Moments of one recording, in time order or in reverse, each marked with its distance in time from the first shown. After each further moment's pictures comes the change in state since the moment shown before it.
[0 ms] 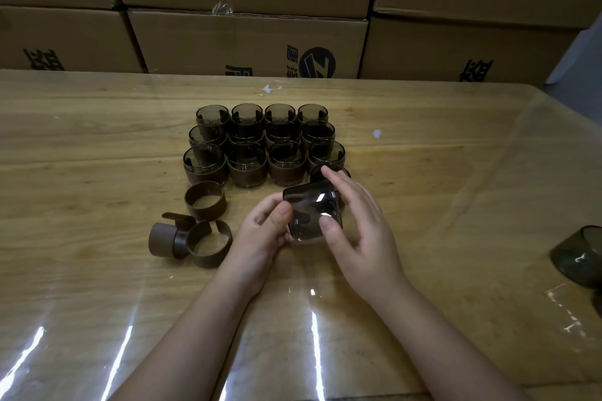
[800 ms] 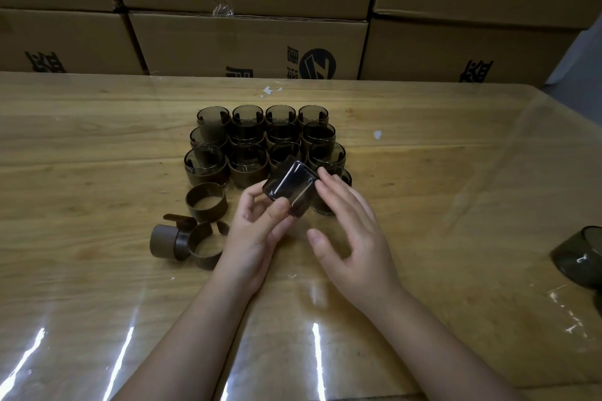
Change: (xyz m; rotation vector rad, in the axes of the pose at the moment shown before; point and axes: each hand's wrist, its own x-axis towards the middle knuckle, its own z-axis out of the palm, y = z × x) left_hand 0.005 0.002 -0.002 -0.271 0.121 0.040; right_hand -0.005 -0.003 0.007 -0.082 0.014 -0.119
